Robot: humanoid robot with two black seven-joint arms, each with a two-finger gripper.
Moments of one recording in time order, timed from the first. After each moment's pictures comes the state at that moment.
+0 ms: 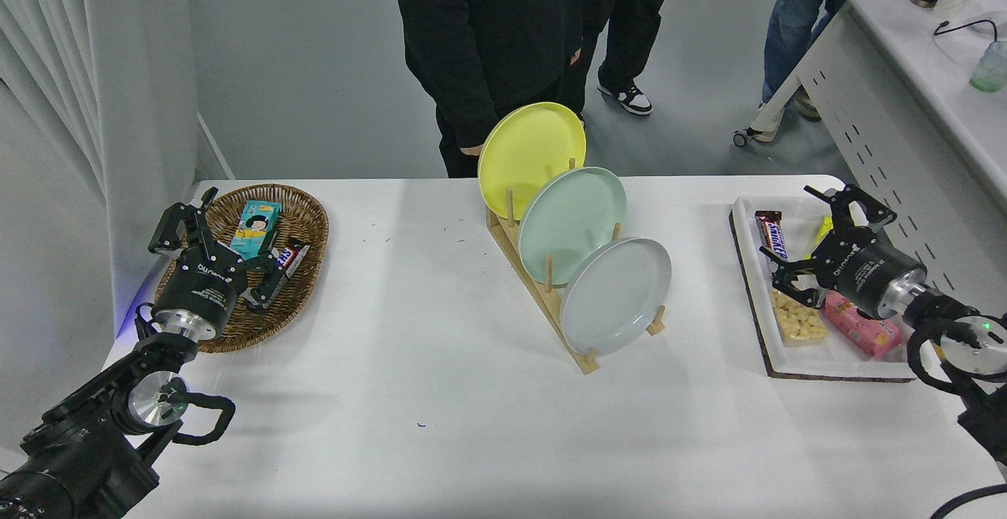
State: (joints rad) left arm -0.48 0.37 -0.93 -0.59 0.16 -0.52 -0.54; right arm 0.68 -0.42 0.83 0.45 0.03 0.55 -0.09
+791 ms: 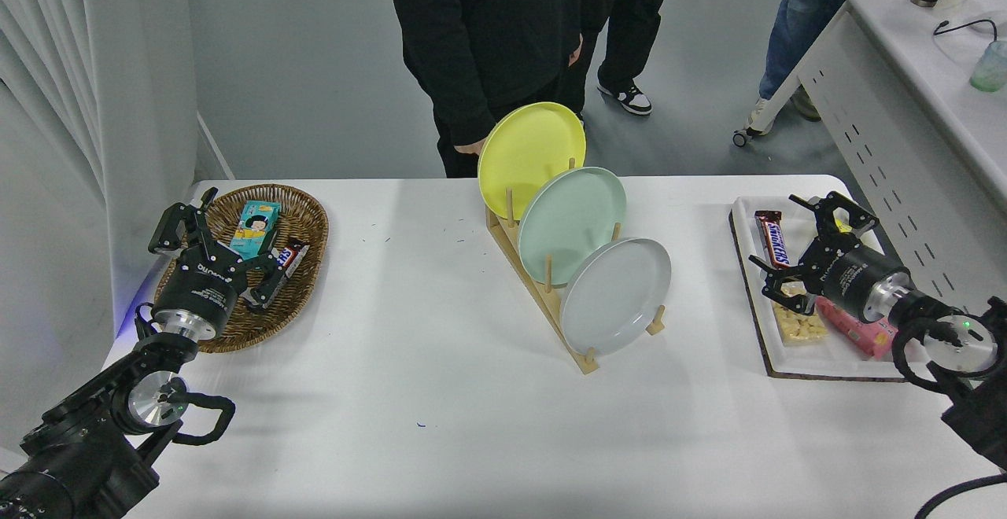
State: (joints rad) left arm -0.48 0.37 -0.93 -0.59 0.16 -0.52 -0.54; right arm 0.71 -0.41 0.74 0.41 0.04 0.55 -0.09
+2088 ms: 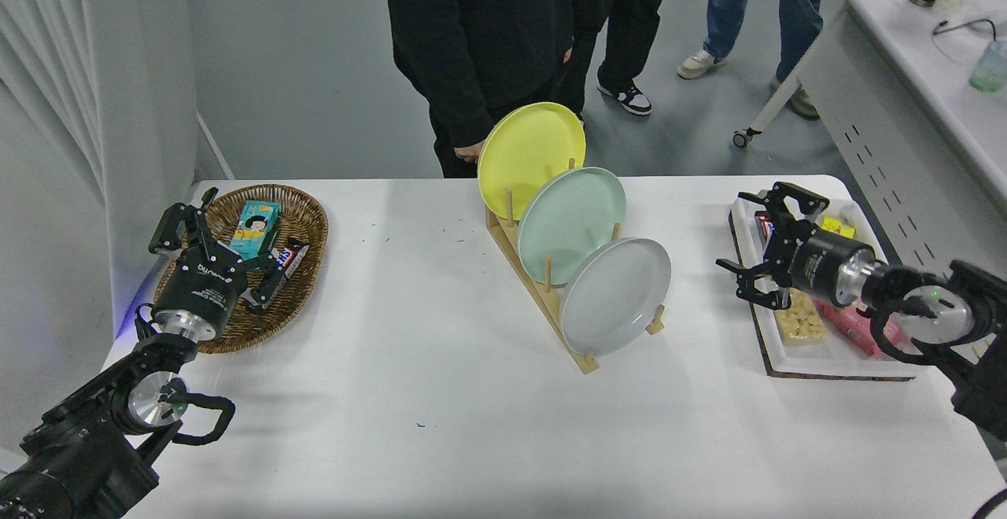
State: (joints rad) left arm -0.48 0.37 -0.93 -0.59 0.16 -0.52 -0.54; right arm 0.88 -0.59 0.33 0.83 0.13 0.33 -0.08
